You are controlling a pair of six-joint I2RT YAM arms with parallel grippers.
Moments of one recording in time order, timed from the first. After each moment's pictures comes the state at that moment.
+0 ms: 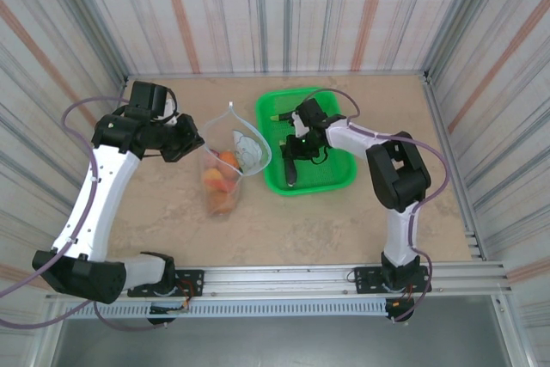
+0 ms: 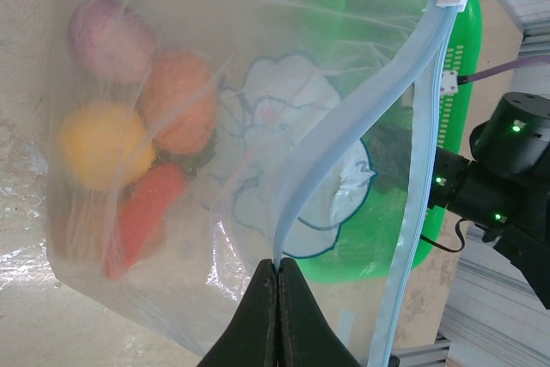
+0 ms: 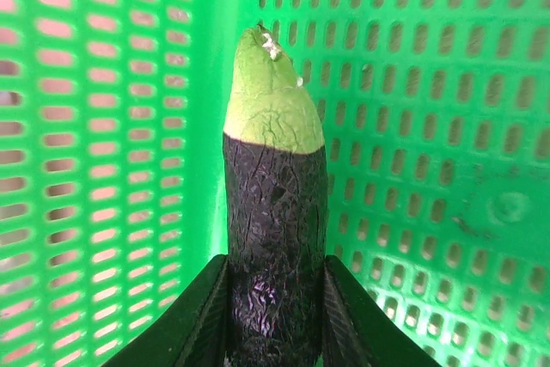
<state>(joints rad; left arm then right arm) -0.22 1.25 1.46 -1.17 0.32 -0.75 0.50 1.97 1.36 -0.49 -0.34 0.41</state>
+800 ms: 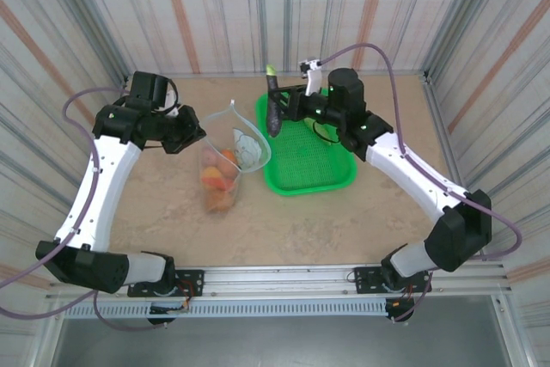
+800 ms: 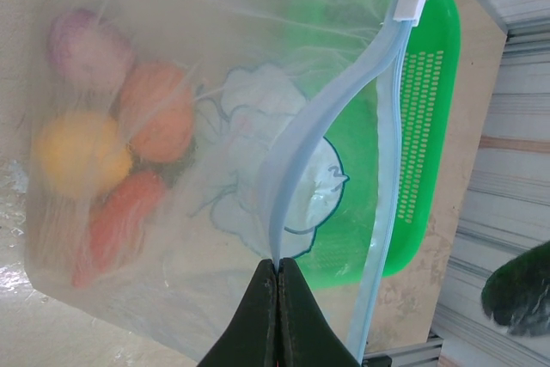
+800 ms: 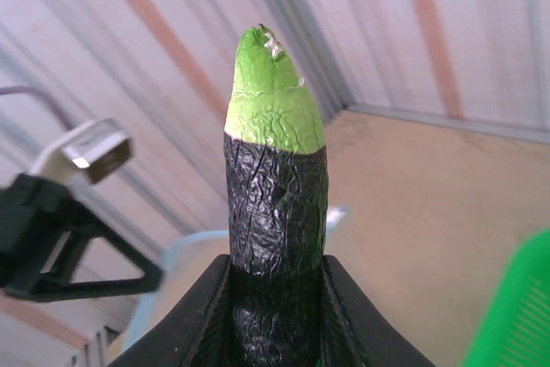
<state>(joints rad) -0.22 1.32 1.55 -1.18 0.33 -0.74 0.63 1.46 1.29 0.06 -0.39 0.46</state>
